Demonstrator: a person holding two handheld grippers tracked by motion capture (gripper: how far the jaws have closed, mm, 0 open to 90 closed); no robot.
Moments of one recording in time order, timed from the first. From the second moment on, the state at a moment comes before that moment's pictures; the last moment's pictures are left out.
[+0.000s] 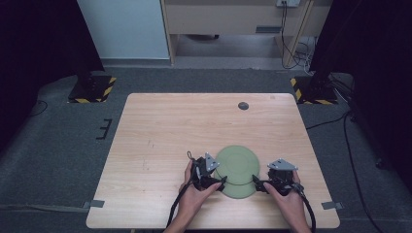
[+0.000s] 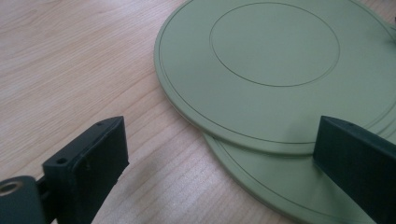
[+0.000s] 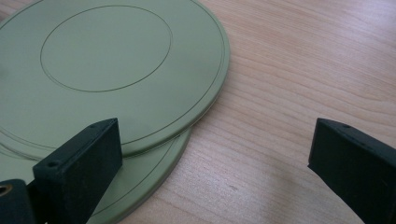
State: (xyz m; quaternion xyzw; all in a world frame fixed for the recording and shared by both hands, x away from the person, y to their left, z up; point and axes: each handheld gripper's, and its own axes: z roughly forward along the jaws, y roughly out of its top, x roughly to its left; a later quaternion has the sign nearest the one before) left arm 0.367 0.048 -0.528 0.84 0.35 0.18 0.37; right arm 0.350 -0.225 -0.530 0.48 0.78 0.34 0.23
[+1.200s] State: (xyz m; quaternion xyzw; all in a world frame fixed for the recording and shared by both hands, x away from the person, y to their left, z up) left arm 0.380 0.058 -0.508 0.84 0.34 0.18 0.39; right arm 0.354 -0.230 -0.532 0.48 0.77 0.34 0.23
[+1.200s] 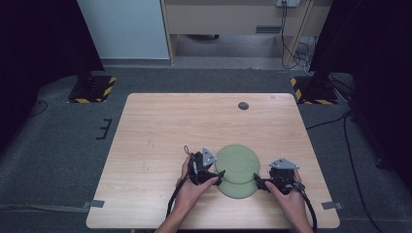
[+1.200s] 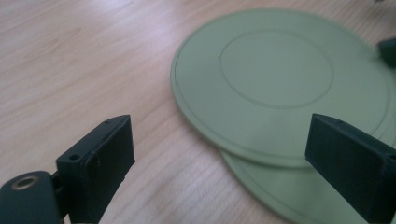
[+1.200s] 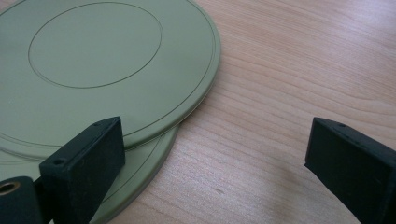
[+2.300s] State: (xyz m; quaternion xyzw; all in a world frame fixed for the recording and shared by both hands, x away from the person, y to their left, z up) left arm 0.435 0.031 -0.513 0.88 0.34 0.07 0.33; right arm 0.357 -0.233 -0.533 0.48 0.78 0.35 0.22
